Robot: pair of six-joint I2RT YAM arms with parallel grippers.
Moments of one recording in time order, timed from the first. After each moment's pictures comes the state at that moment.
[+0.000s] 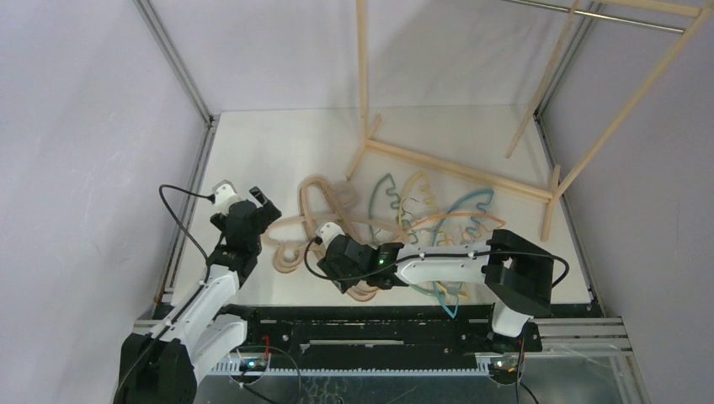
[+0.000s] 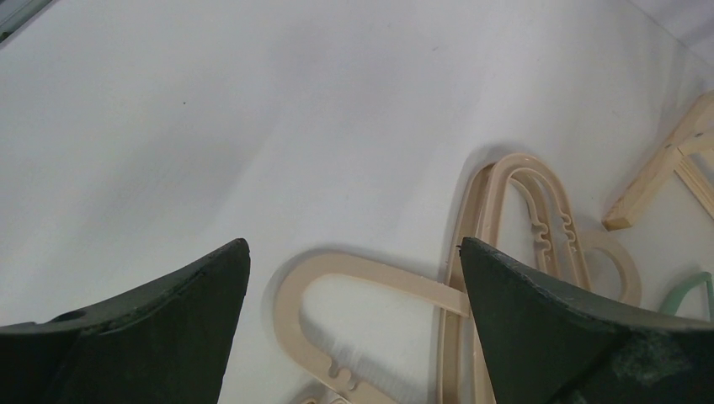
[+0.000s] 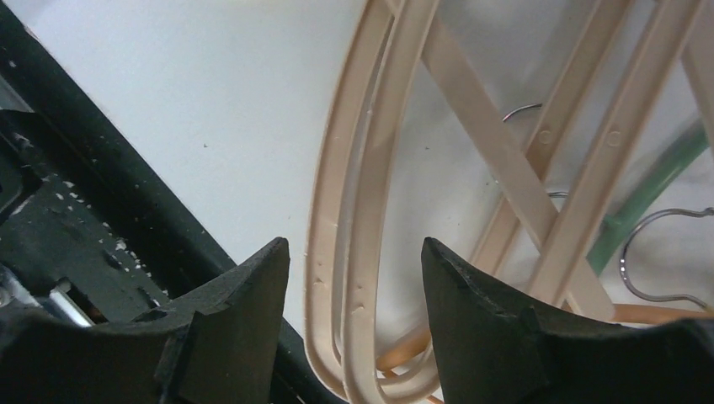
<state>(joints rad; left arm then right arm) -0.20 0.89 0.41 0.03 -0.49 -0.58 1.23 1.68 1.05 -0.24 0.22 0.29</state>
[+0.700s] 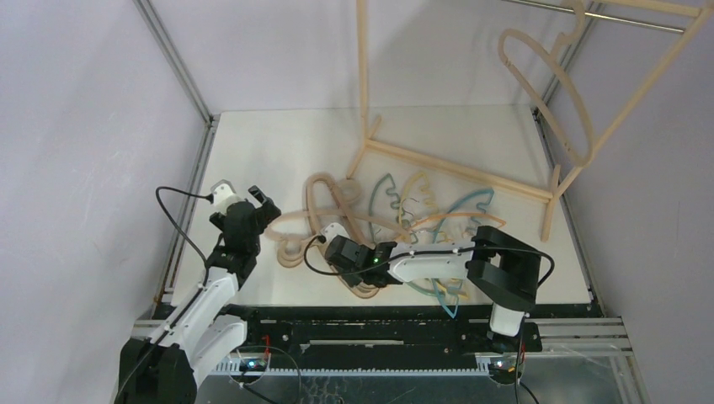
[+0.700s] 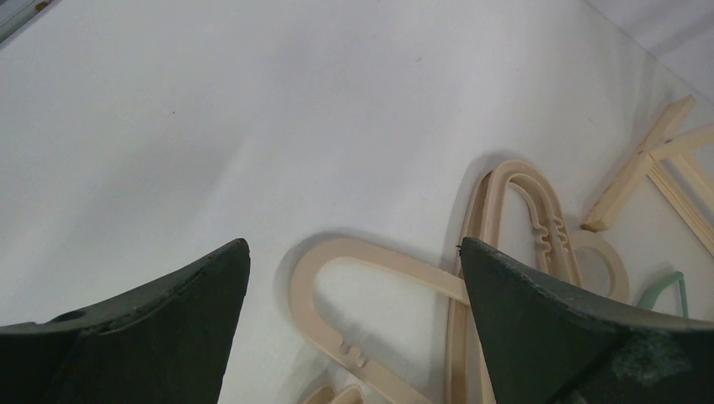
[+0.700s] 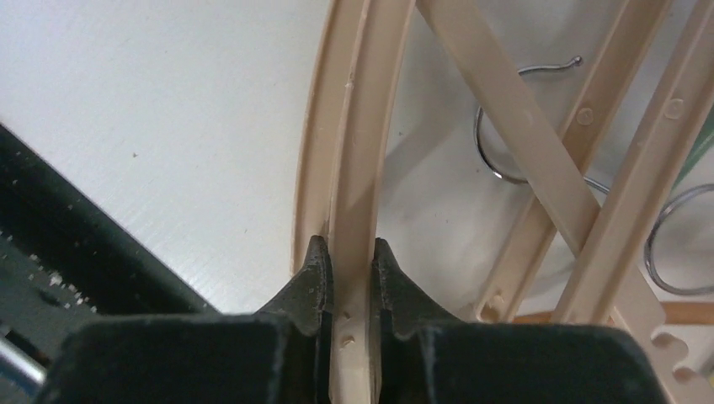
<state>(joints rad) -0.20 0.86 0.40 0.04 -0.47 -0.59 1.21 1.78 1.05 -0.24 0.25 0.36</state>
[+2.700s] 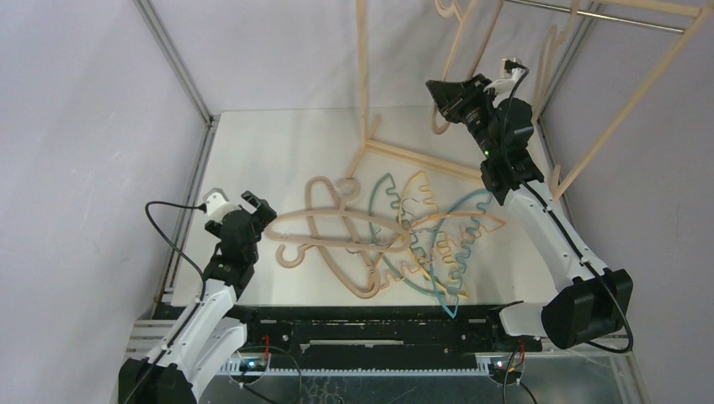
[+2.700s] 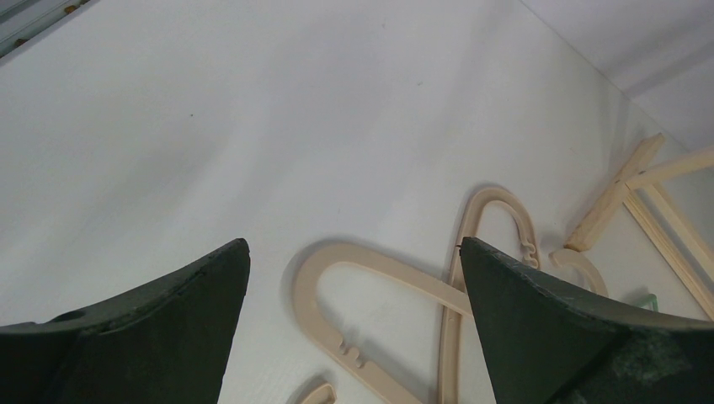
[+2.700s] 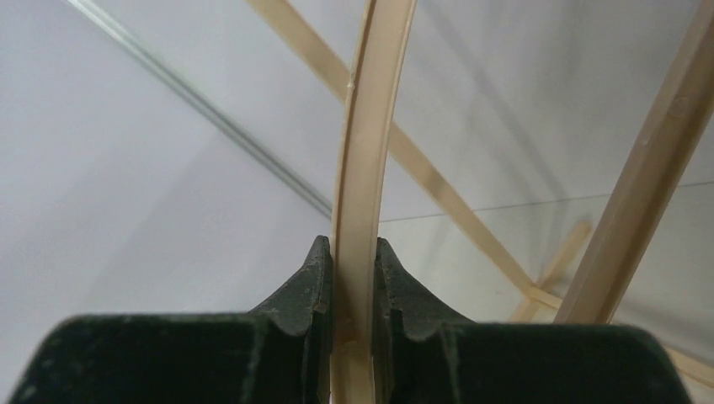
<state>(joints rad) -0.19 0.75 0.35 0.04 -0.51 -0.63 0.27 1.32 1.25 0.24 -0.17 0.77</state>
